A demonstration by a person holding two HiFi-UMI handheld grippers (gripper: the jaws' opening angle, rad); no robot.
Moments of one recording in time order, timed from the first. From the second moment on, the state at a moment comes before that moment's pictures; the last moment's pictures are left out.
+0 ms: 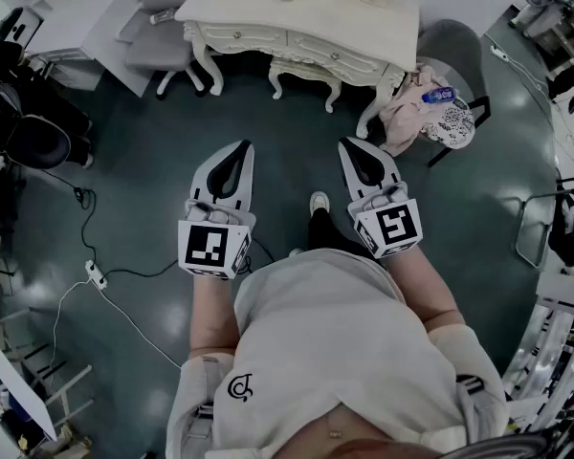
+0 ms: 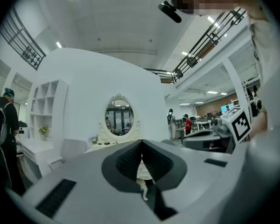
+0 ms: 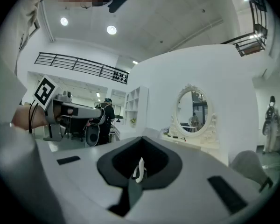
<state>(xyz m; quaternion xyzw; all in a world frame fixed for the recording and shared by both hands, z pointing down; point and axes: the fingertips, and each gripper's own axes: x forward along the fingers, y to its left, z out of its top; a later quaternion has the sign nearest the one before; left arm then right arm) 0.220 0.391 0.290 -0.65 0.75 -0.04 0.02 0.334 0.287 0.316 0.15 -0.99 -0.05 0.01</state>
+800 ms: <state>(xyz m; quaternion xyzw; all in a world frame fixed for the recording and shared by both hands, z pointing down) 0.200 0.414 0.302 -0.64 0.77 -0.03 -0.01 0.299 0.294 0.344 0.12 -0.99 0.01 0.03</state>
